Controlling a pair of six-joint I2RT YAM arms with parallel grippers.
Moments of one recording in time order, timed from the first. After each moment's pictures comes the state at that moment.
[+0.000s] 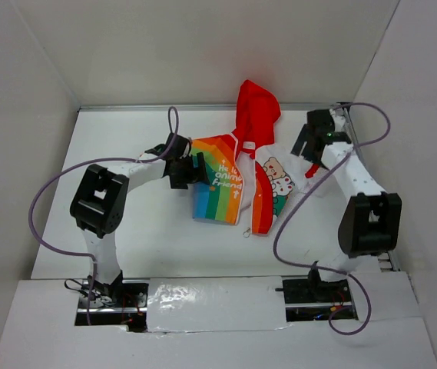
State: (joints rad) left arm -0.41 1.93 1.28 -0.35 0.20 -0.58; right arm 0.02 1.62 1.36 -0.67 0.38 0.49
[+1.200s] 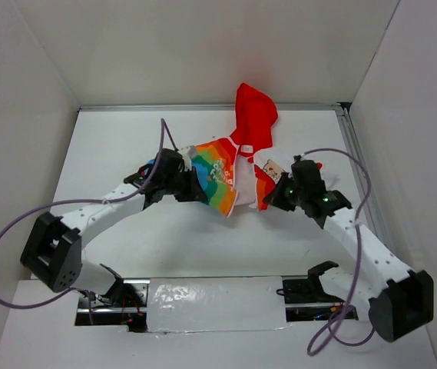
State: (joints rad) left arm -0.56 1.46 0.96 -0.28 0.30 -0.61; right arm 0.36 1.05 0.72 -0.48 -0.14 0.75
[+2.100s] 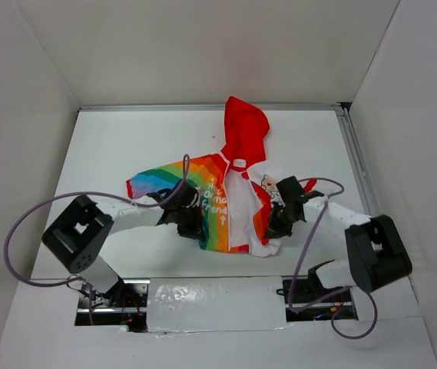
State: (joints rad) left arm -0.69 1.53 0.73 -0.27 0.30 -0.69; right arm 0.34 1.28 0.56 -0.54 -0.24 0.72
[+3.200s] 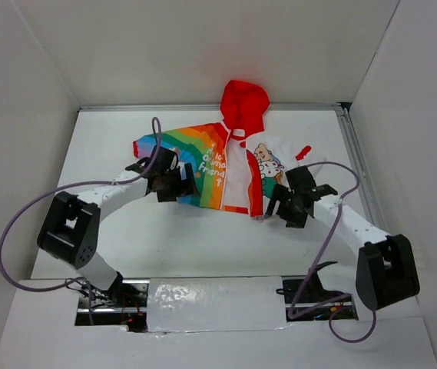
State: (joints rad) left arm -0.41 1.61 1.01 -0.39 0.18 -0.61; right arm 0.26 1.24 0.69 -0.62 -0.10 0.66
